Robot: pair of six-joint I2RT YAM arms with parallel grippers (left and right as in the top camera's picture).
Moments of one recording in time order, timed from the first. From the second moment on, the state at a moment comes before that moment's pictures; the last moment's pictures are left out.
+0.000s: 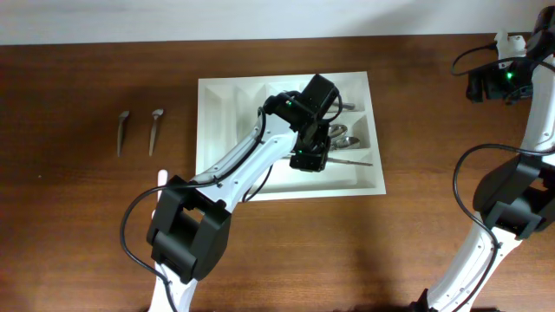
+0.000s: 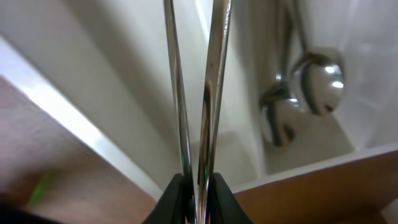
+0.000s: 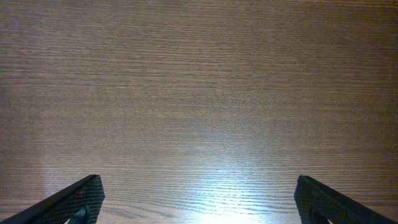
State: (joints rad) left arm -0.66 2.13 1.85 -1.00 0.26 -1.98; right arm -0.42 2.29 2.37 -1.31 -0.06 -0.45
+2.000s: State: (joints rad) left arm -0.67 2.13 1.85 -1.19 0.20 -1.98; right arm -0.42 2.29 2.37 -1.31 -0.06 -0.45
